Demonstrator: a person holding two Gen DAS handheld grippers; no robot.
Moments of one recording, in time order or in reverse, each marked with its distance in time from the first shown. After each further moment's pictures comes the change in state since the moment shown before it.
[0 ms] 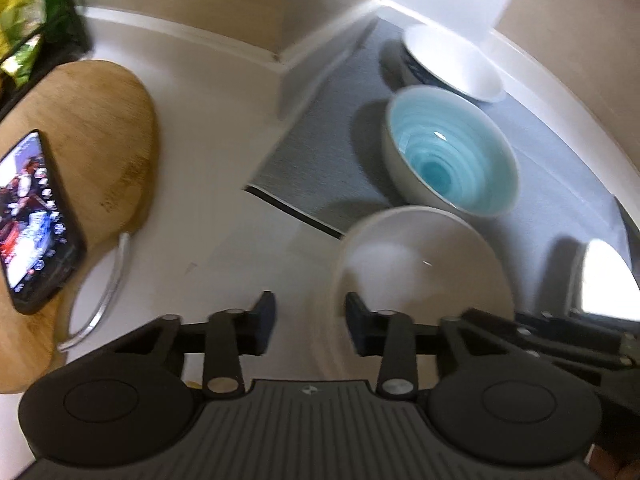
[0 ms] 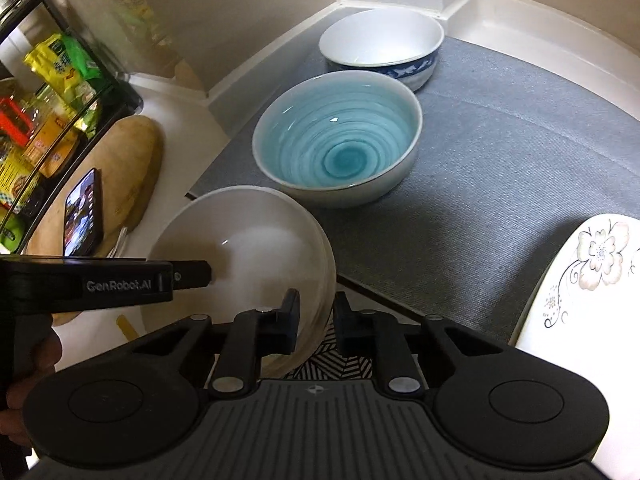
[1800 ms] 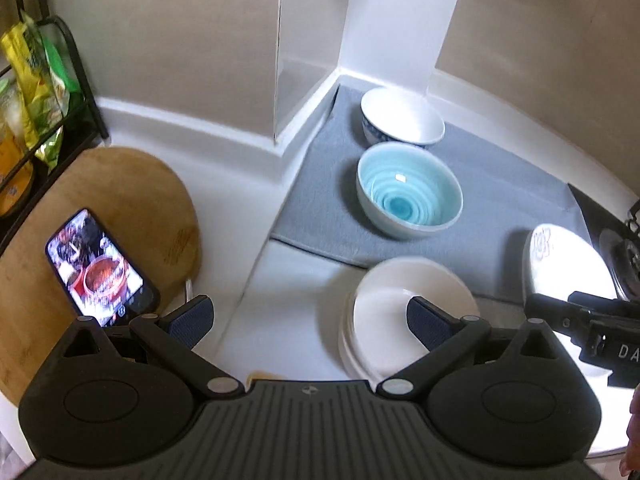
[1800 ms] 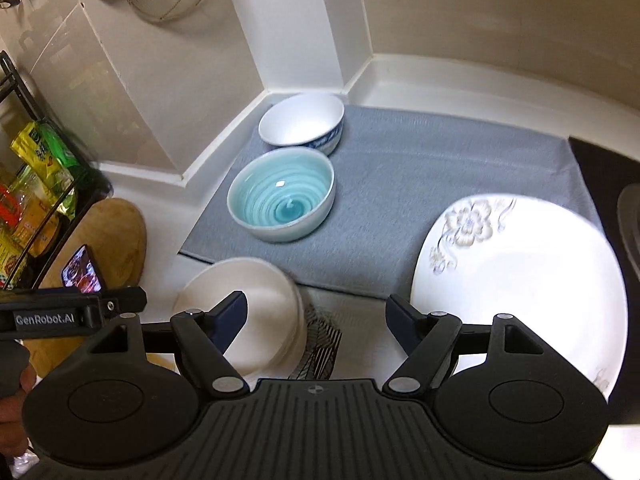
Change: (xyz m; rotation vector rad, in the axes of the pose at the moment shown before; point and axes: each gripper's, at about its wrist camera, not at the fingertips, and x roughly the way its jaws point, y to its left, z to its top) left arm -0.093 0.014 -0.011 0.140 -0.175 -0.004; right arm -0.096 0.015 -0.037 0.171 -0.227 -0.182
